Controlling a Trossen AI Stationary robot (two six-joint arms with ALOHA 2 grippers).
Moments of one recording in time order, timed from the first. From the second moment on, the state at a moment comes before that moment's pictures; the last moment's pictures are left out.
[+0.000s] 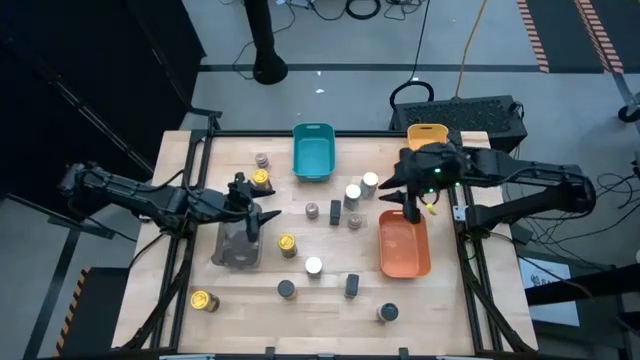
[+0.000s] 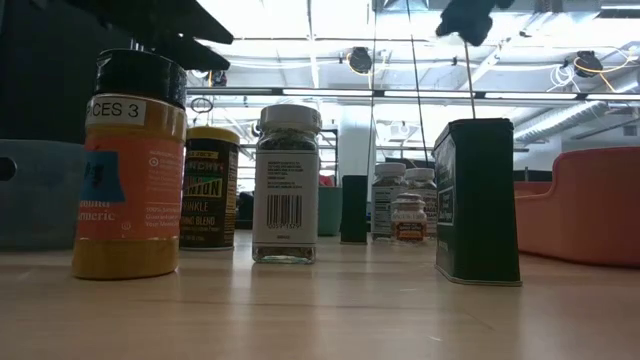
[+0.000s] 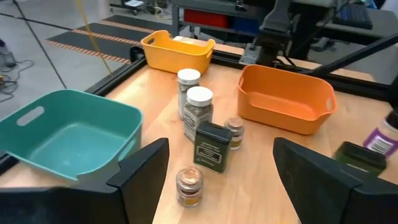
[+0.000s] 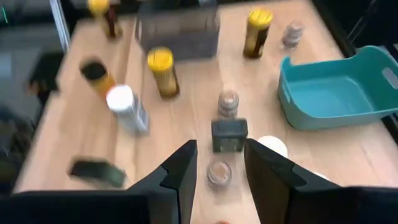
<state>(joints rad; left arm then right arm) -0.20 0.89 0.60 -0.04 -0.47 -0.25 -0.09 1.08 1.15 -0.75 -0.08 0.03</state>
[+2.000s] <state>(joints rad) -0.20 0.89 0.60 -0.02 -0.49 -0.25 -0.26 1.54 1.15 -0.62 0.05 -0.08</state>
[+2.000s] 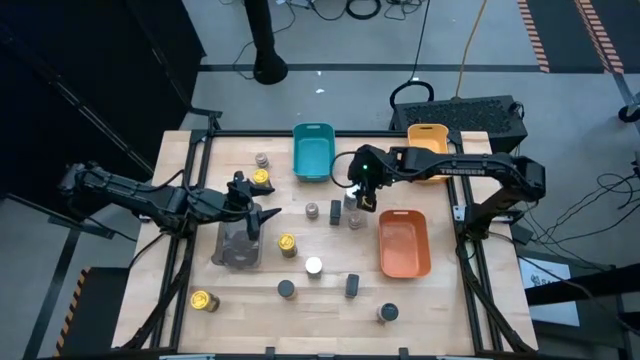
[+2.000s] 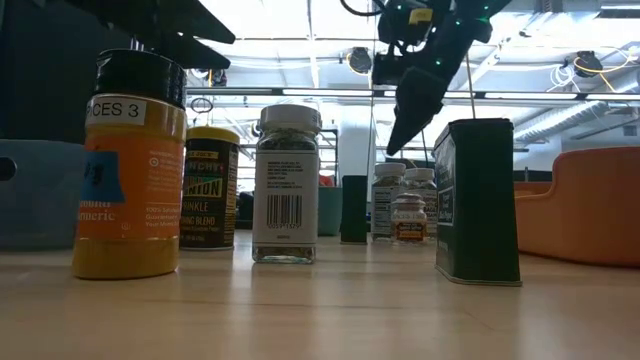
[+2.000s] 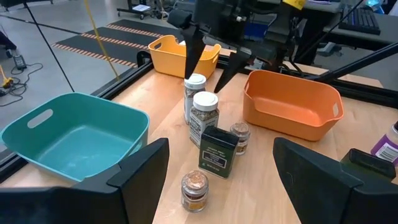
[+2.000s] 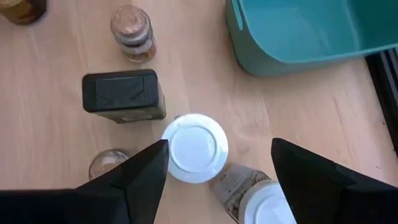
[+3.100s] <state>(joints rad) -0.20 0.89 0.60 -0.02 -0.49 -0.22 -0.25 1.66 1.15 -0.58 0.02 -0.09</state>
